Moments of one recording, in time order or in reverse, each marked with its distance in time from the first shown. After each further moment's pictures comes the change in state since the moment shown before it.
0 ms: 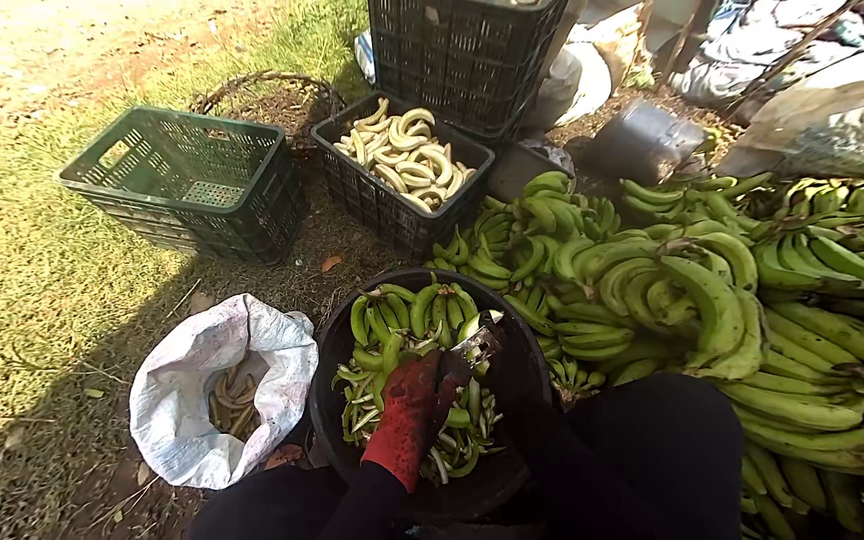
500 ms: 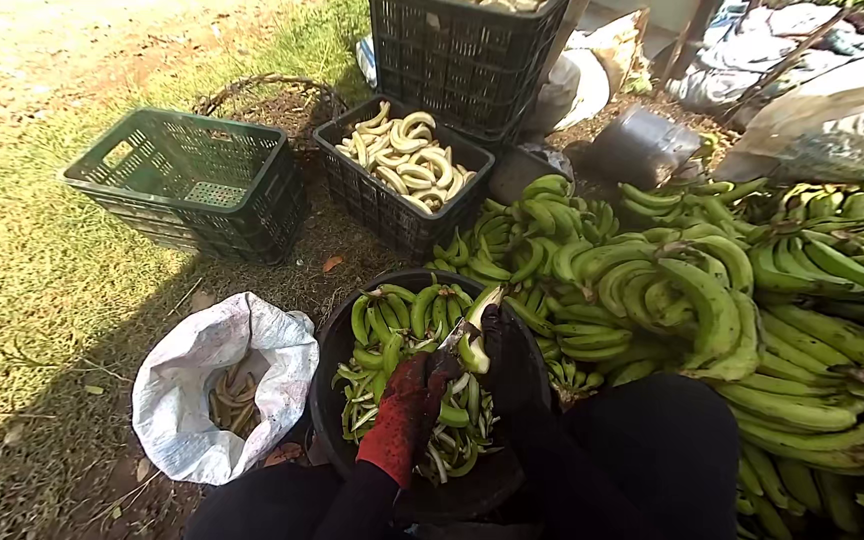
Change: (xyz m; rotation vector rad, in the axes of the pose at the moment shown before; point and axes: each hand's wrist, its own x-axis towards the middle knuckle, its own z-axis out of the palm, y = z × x) left_hand -0.009 -0.001 -0.012 -0.224 -0.089 -0.191; right_hand -0.008 -0.009 0.009 -0.039 -0.014 -0.158
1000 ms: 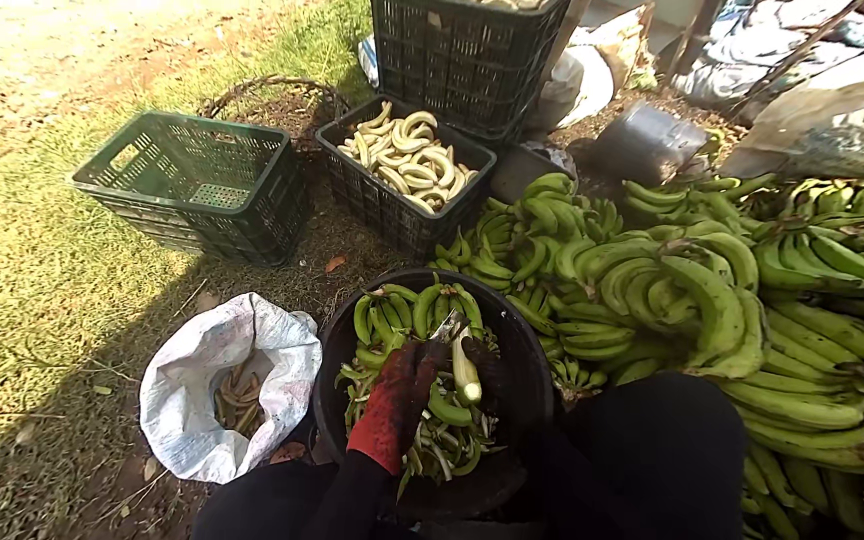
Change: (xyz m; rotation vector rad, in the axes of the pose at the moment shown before) left_hand 0.009 -0.006 -0.018 -0.015 0.025 0.028; right_hand -0.017 0.042 -0.027 0.373 -0.402 0.430
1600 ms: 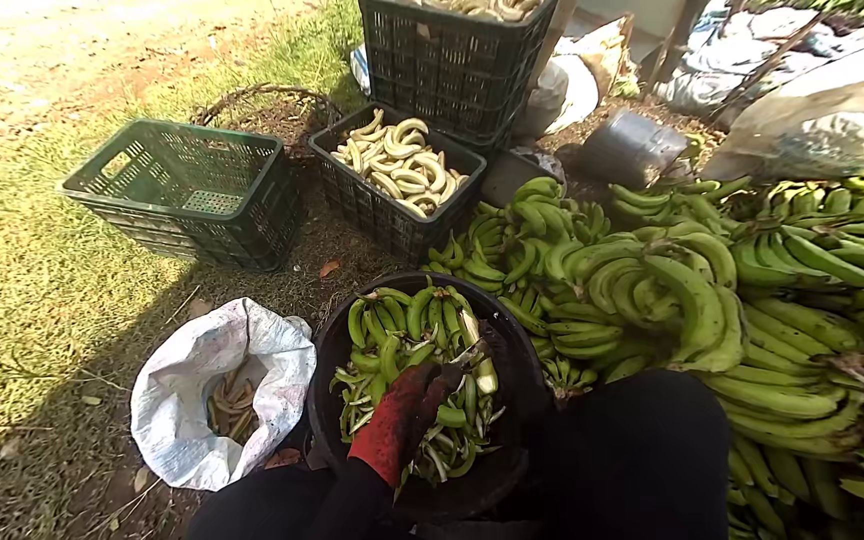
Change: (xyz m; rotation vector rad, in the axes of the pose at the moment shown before) left_hand -0.008 -0.002 0.017 -0.107 -0.229 0.070; right_hand 0.010 -0.024 -0.024 -0.248 0.105 -0.197
